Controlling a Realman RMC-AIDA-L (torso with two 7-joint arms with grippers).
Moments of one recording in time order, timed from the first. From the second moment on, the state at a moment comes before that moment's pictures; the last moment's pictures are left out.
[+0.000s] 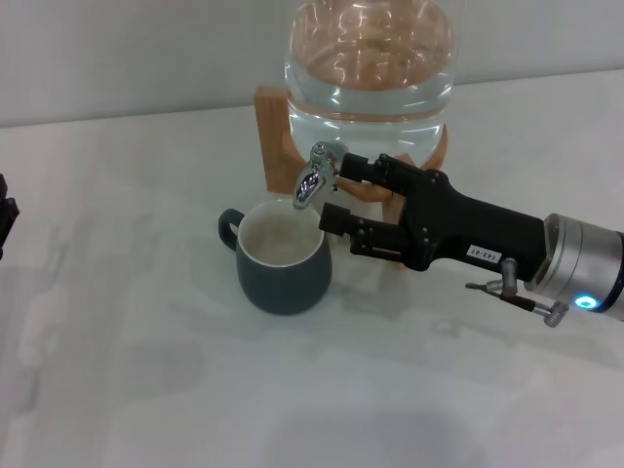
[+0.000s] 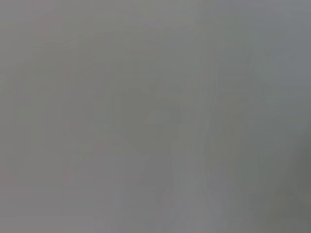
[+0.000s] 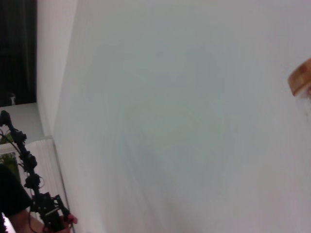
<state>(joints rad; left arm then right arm) -0.41 -2.09 2.59 0.20 -1.21 1.25 0.14 0.46 2.03 -1.46 -0.36 2.31 1.56 -2.15</state>
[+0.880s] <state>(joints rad) -0.41 -2.09 2.59 0.20 -1.21 1.24 0.14 0.43 2.03 -1.60 -0.43 2.32 1.56 -2.14</state>
